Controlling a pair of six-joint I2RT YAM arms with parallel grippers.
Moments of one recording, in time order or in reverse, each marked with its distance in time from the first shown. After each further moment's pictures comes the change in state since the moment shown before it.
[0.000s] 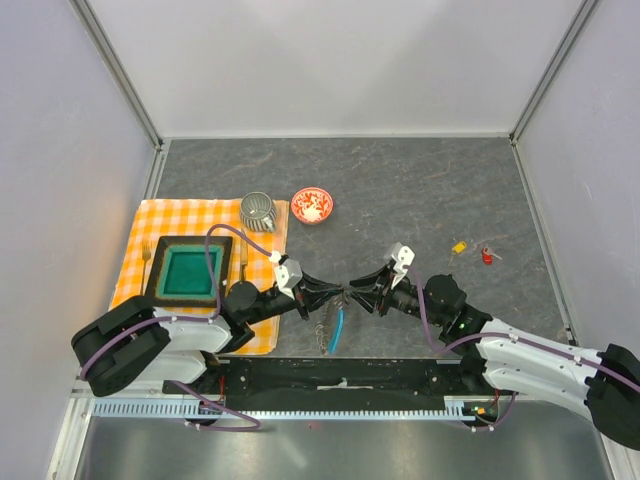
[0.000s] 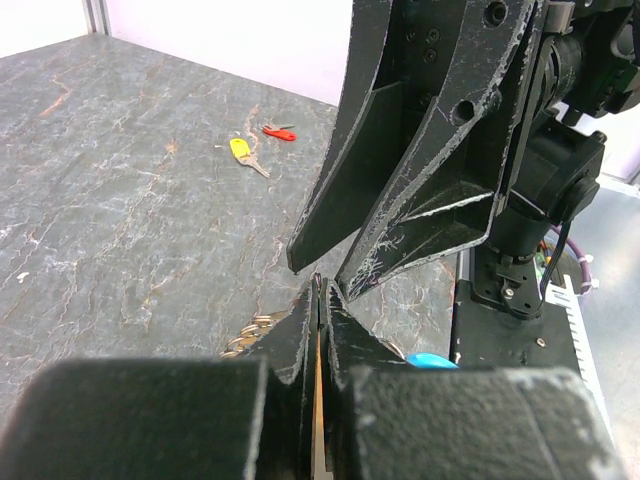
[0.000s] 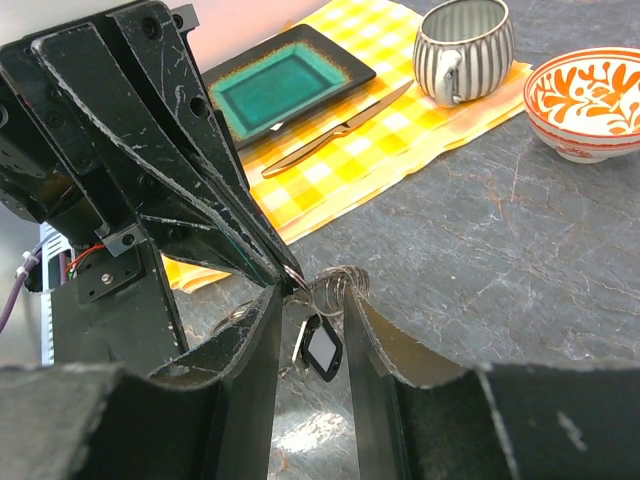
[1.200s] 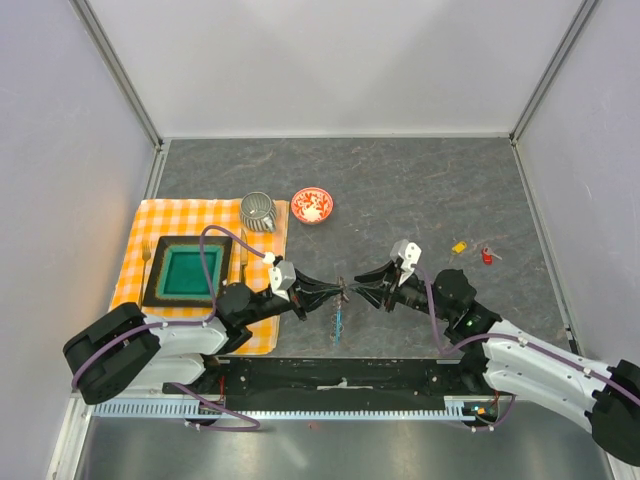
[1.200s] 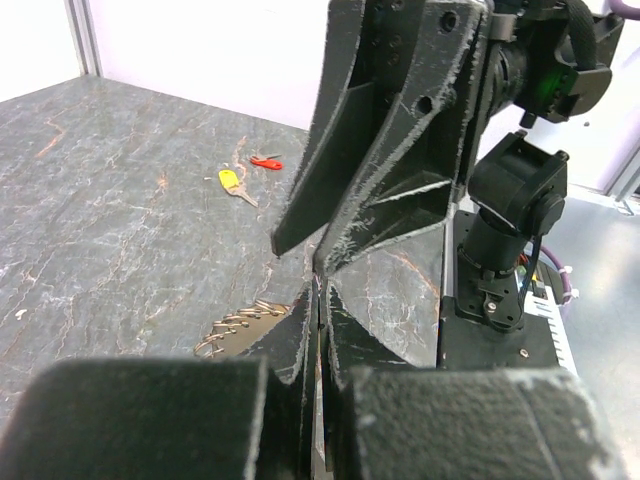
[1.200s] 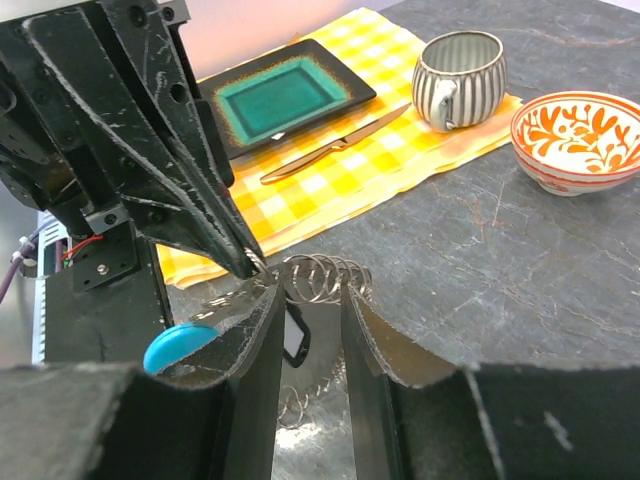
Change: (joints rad) left arm 0.004 -0.065 -0.006 0.005 0.023 -0.001; right arm -0.074 -0.069 0.021 -0.061 -0.115 -0.065
